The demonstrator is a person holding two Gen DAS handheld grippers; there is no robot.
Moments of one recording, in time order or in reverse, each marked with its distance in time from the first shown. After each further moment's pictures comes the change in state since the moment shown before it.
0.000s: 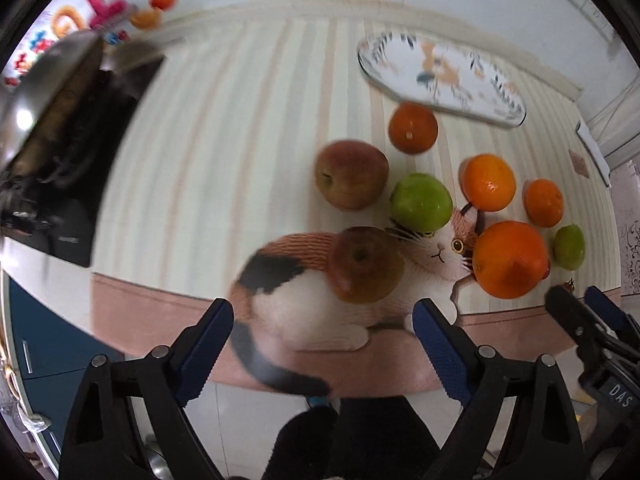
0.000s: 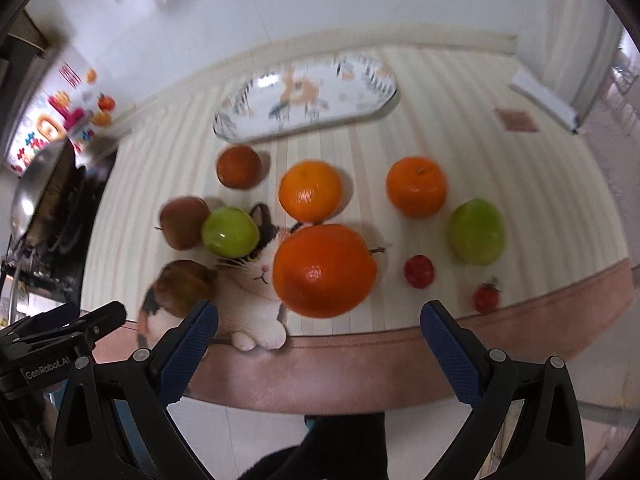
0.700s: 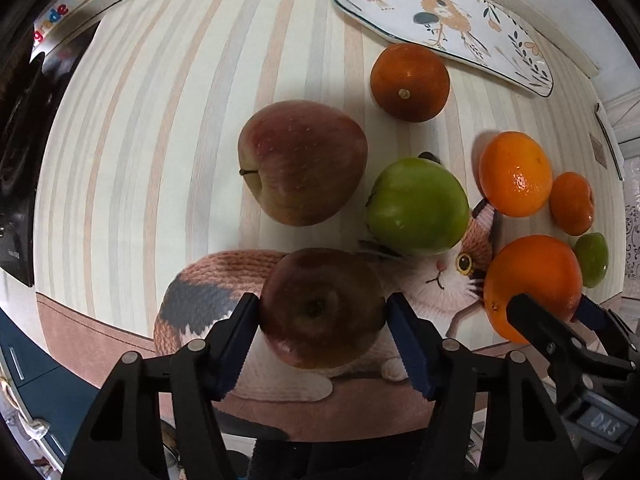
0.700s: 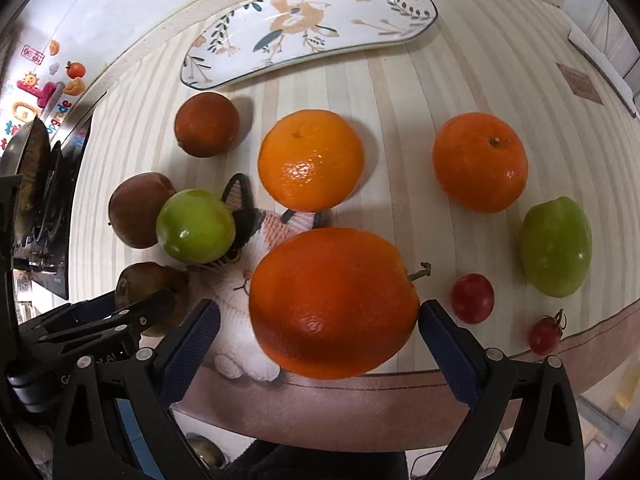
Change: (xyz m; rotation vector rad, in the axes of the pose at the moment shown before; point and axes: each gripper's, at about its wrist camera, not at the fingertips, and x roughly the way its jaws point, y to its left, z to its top) left arm 0.075 -0.020 0.032 0.011 0.168 -0.058; right arm 0.090 0.001 0.022 0.023 0.223 0.040
